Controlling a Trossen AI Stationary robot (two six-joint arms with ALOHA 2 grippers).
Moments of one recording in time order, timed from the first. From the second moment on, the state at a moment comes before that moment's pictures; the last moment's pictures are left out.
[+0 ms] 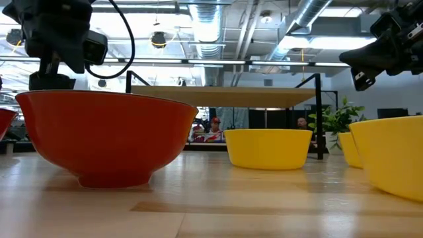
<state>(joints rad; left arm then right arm) -0.18 0.90 0.52 -0.53 0.14 -0.94 0.09 0.02 0.05 -0.07 0.05 0.17</state>
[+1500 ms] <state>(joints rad) -0.18 1.22 0.53 -0.51 0.01 -1.03 0.09 0.02 0.05 -0.07 0.05 0.18</state>
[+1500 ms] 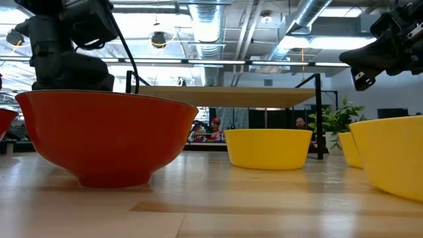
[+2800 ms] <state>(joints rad) -0.18 1.15 0.54 -0.48 0.05 -1.03 0.09 0.02 0.05 -0.07 0.05 0.24</state>
